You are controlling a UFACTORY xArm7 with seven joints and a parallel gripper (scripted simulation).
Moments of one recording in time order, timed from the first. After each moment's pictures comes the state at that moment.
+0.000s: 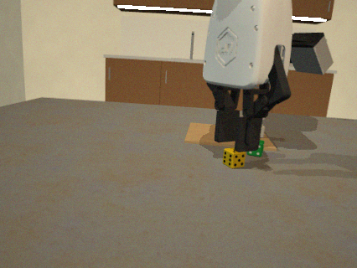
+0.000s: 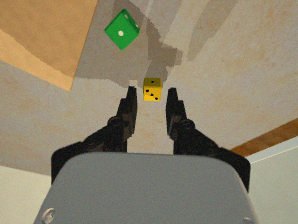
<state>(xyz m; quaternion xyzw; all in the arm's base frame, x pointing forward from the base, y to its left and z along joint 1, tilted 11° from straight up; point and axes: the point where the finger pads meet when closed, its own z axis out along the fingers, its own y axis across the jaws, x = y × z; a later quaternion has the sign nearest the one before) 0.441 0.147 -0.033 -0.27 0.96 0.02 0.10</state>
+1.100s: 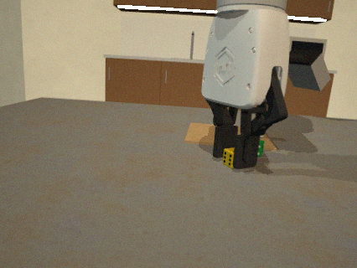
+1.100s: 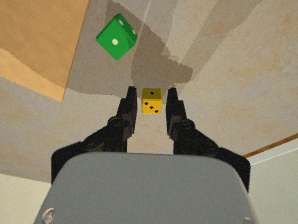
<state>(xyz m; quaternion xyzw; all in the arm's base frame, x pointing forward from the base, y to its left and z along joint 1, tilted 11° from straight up) 0.445 0.149 -0.053 -0.27 0.96 0.02 0.10</state>
